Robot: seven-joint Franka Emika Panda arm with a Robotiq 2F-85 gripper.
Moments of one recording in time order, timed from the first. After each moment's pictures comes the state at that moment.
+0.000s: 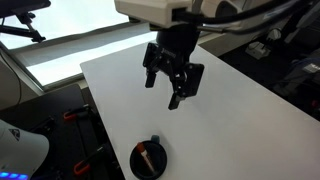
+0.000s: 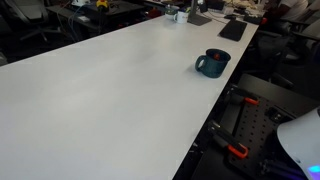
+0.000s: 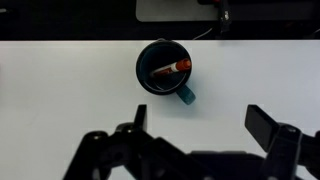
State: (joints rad) arm -0.12 -0.03 -0.14 -2.26 -0.28 1.88 -0.14
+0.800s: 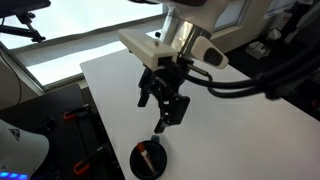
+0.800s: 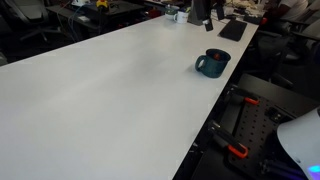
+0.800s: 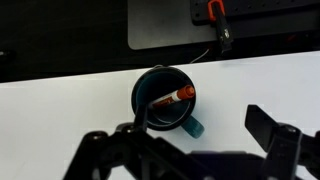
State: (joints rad) arm -0.15 0.07 -0.15 -2.29 -0.28 1.87 -0.05
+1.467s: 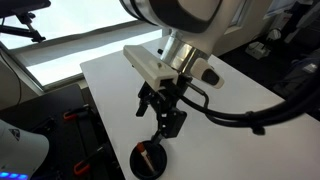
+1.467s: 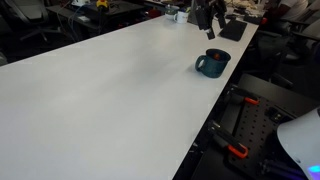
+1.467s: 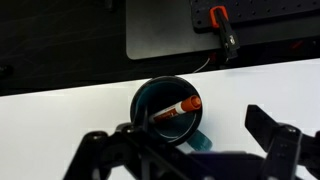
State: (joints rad) arm -0.17 0.15 -0.16 -2.28 -0.28 1.87 -0.05
